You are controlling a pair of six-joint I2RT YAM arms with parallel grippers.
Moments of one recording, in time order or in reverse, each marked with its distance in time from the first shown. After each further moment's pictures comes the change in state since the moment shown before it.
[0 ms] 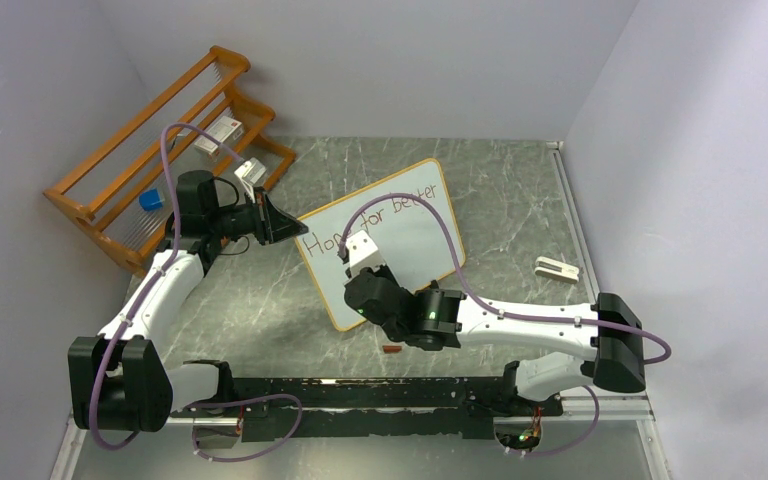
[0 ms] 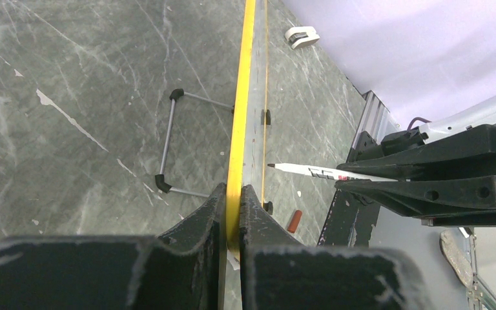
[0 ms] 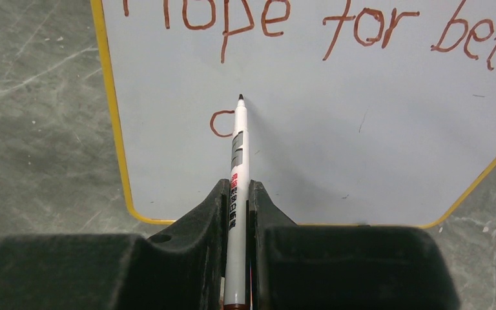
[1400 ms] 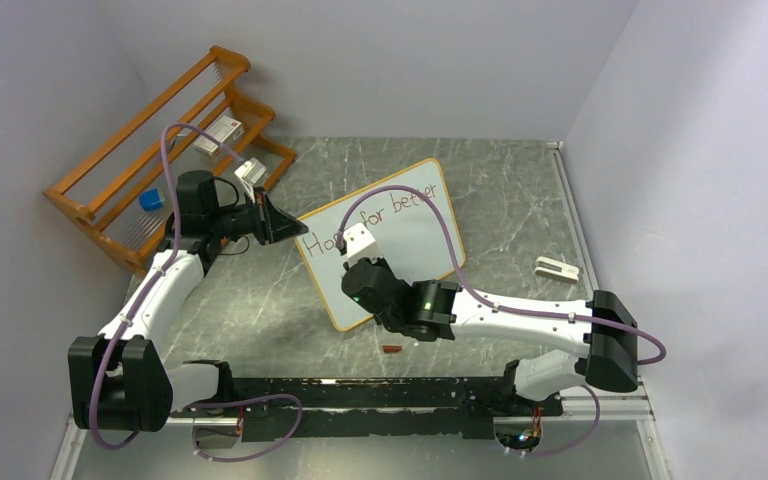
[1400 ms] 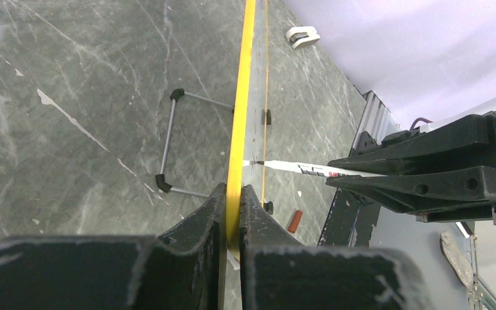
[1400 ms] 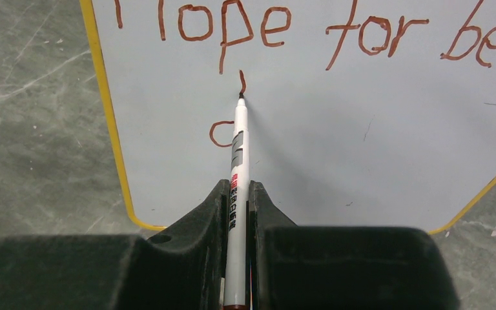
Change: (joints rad) left arm 0.000 0.000 0.000 0.000 -0.001 0.000; right arm -0.052 0.036 0.042 -0.012 -0.059 -0.007
